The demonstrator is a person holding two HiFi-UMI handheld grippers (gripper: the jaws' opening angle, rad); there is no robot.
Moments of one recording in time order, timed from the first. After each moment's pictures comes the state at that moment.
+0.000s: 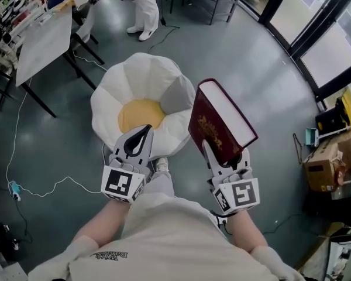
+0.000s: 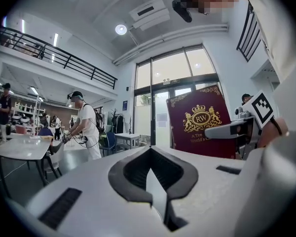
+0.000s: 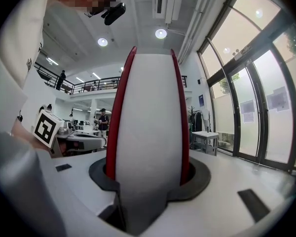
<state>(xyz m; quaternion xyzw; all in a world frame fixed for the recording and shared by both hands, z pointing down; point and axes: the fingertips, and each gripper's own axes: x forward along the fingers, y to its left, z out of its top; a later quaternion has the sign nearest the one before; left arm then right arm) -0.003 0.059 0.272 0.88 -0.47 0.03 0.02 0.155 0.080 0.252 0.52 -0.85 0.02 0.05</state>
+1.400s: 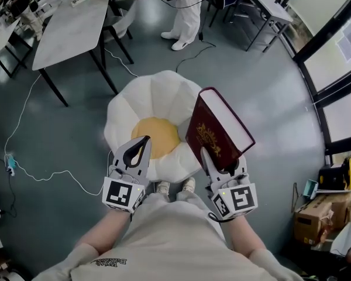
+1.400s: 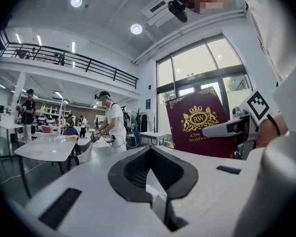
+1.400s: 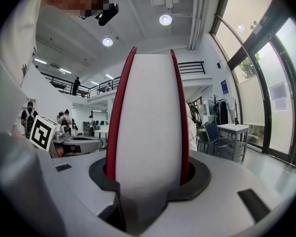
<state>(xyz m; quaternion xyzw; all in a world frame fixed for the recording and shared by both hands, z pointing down) -0.125 -0.101 0.278 0.81 -0.58 0.03 0.04 0.035 -0.132 0.257 0.40 -0.91 0.06 0.06</state>
